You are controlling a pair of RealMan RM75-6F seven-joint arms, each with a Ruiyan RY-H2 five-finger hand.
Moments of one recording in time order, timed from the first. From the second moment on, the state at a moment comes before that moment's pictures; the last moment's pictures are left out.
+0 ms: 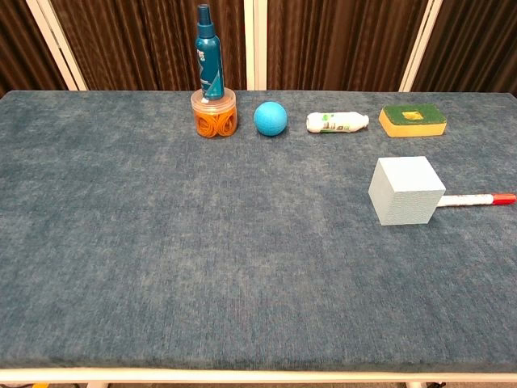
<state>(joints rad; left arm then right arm) -0.08 -1.21 -0.04 -1.57 1.44 1.49 0.16 0.08 -1.07 0.08 -1.66 -1.48 1.47 -0.03</state>
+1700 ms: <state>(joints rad) -0.07 -1.23 -0.04 -1.57 1.43 1.48 0.14 0.45 -1.52 0.10 -1.11 -1.38 0.99 -0.15</state>
